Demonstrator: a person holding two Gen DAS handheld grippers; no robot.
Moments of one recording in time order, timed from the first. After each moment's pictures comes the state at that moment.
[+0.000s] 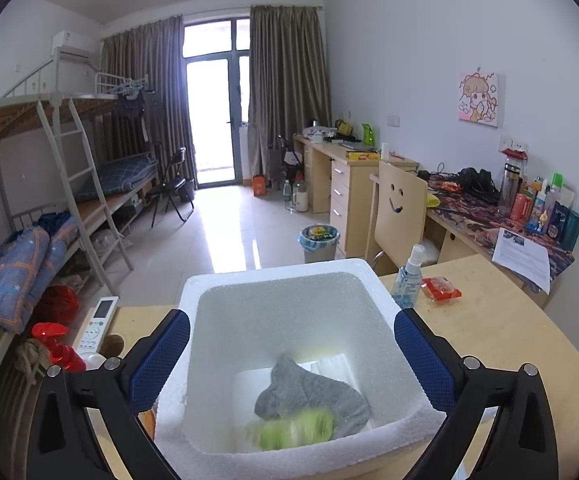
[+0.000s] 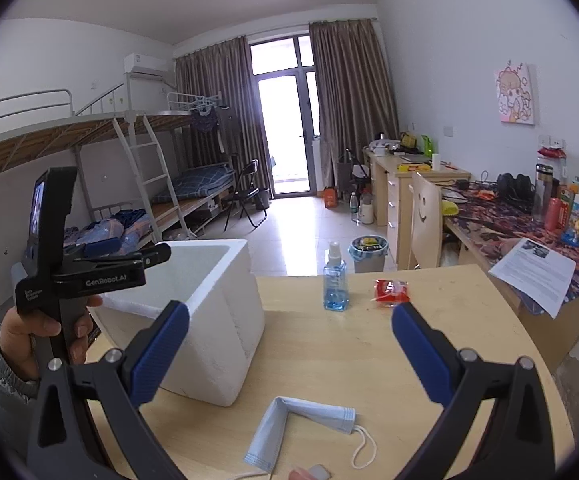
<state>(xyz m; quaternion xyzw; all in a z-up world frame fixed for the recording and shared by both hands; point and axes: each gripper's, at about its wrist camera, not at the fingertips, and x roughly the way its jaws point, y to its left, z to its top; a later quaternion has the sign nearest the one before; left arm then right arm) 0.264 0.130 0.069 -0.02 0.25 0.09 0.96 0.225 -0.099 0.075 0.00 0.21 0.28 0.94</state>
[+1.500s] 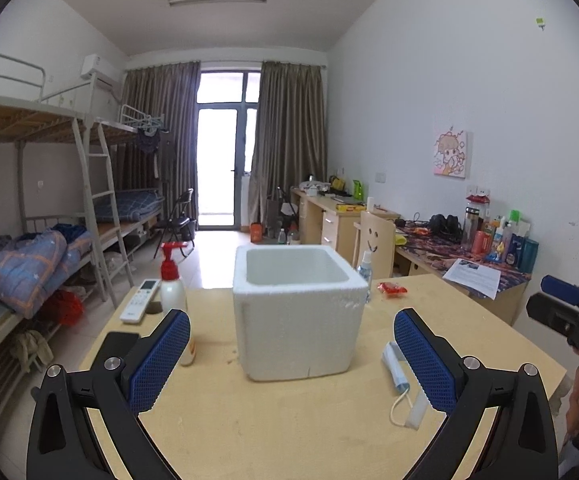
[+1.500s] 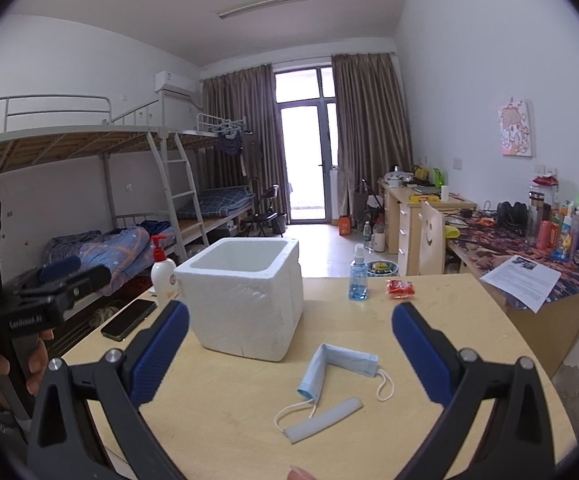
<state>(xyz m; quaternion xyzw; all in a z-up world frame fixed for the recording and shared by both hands) 0.050 0.101 0.060 -0.04 0.13 0.08 0.99 0.093 -0.120 0.078 -0.01 0.14 0.30 0.94</state>
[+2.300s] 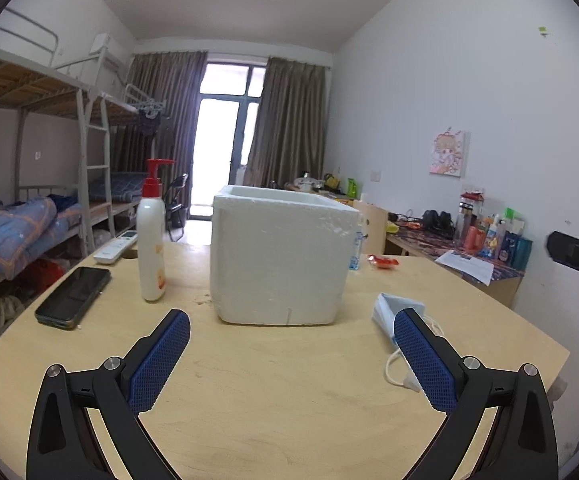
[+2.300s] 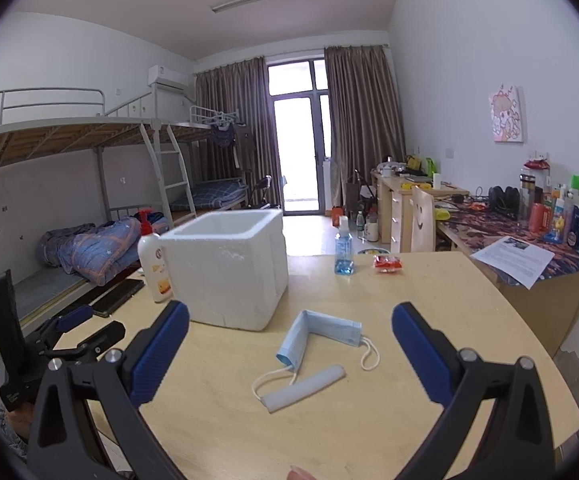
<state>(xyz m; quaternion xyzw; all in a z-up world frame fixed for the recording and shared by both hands) 0.043 0.084 -0.030 -0.08 0.12 0.07 0.99 0.089 -0.144 0.038 -0.01 0.16 0.29 0.94</state>
